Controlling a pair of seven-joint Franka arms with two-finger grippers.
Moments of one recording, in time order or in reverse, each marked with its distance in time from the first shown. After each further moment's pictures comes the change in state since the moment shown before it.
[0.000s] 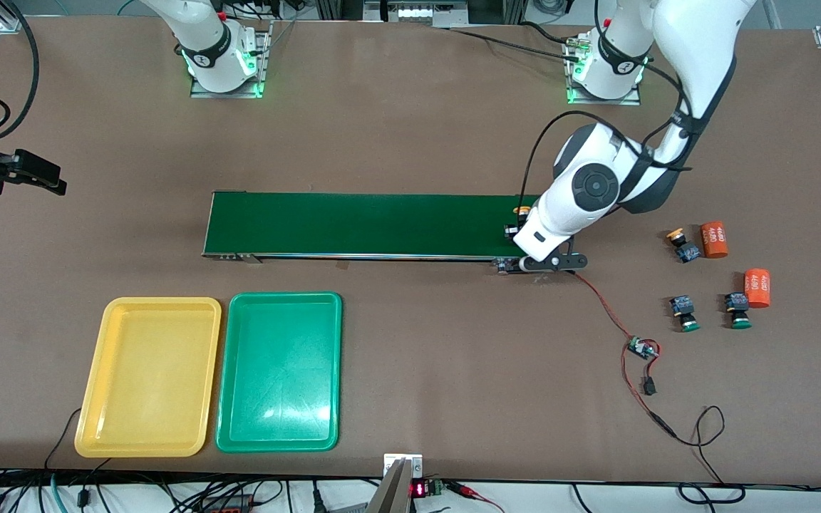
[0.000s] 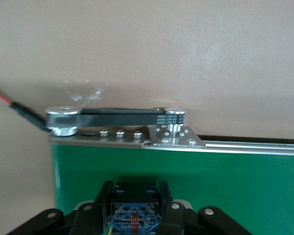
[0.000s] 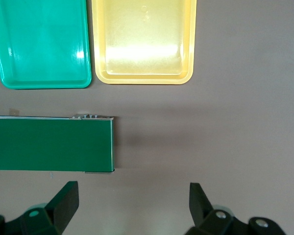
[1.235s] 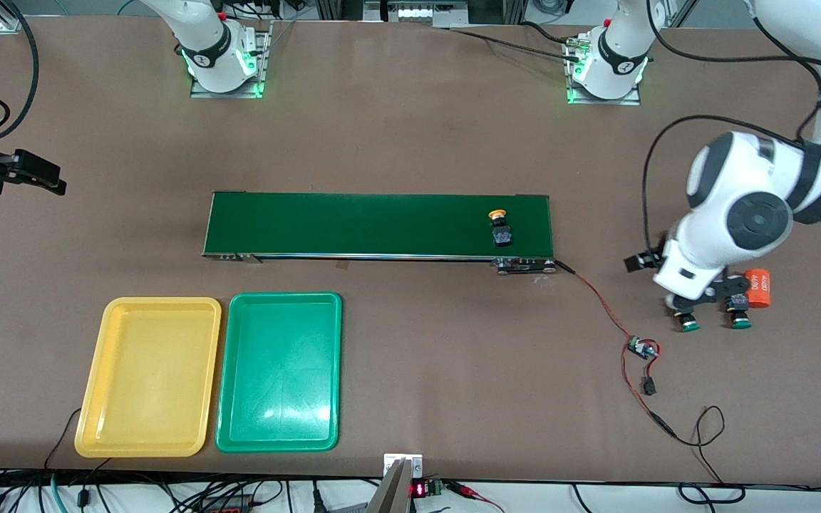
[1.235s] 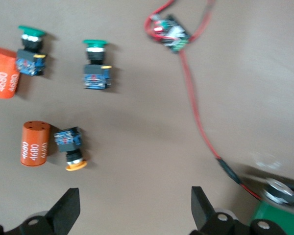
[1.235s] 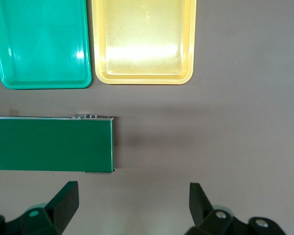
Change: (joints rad) left arm 0.326 -0.052 0.020 0.244 0.232 -0.445 0.011; right arm 0.000 0.000 0.000 0.000 0.000 0.000 0.000
